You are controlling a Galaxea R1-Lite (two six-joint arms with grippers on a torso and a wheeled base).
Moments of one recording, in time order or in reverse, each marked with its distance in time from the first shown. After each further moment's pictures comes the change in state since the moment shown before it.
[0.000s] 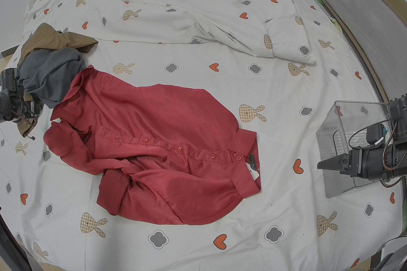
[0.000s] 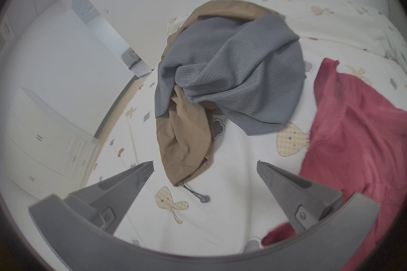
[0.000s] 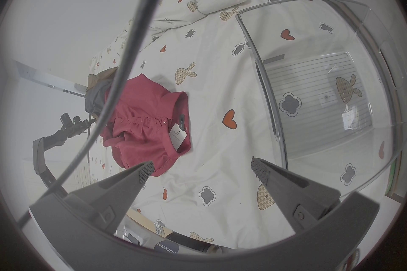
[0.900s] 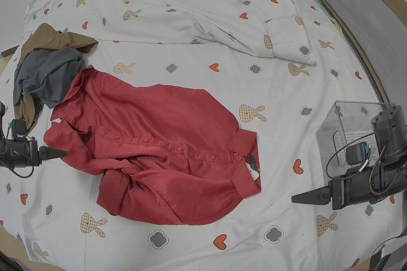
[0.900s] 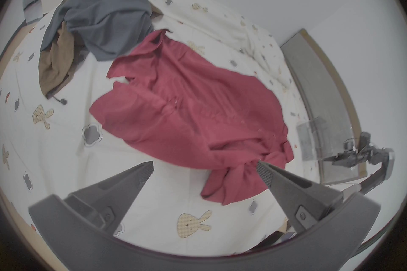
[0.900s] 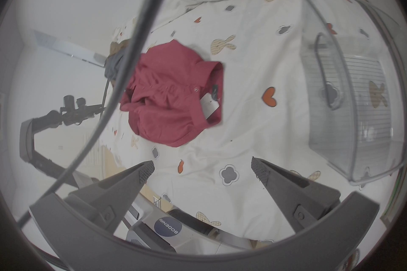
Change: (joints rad) left arm -0.004 -0.476 0.552 0.314 -0.916 0.030; right arm 0.245 0.017 0.037 -0.017 -0.002 -0.029
